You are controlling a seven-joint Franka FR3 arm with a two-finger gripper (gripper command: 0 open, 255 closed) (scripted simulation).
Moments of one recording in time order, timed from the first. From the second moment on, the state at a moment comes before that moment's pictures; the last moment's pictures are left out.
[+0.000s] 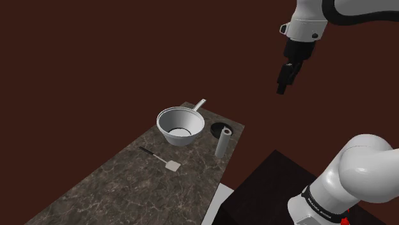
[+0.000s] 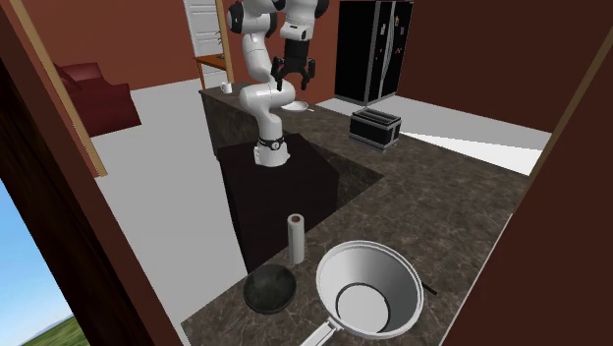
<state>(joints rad) 0.01 -0.75 0.07 -2.31 -0.08 1.47 -0.04</state>
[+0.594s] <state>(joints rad) 0.00 -0.64 0.01 -2.44 -0.09 1.72 -0.07</state>
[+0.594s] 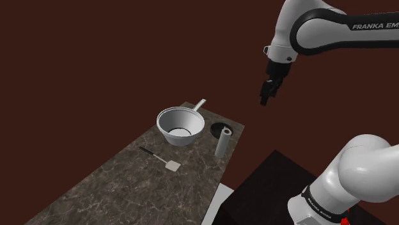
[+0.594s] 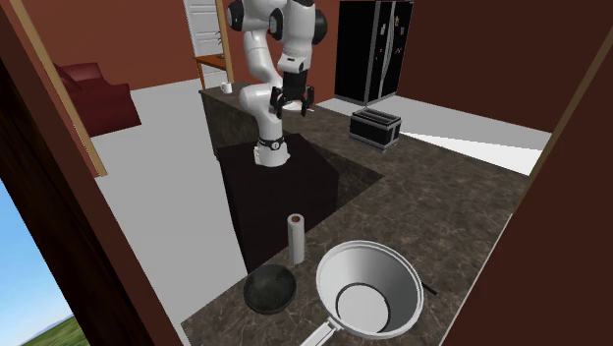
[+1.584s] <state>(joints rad) -0.03 -0.17 -0.09 -2.48 -0.05 2.25 -0.16</state>
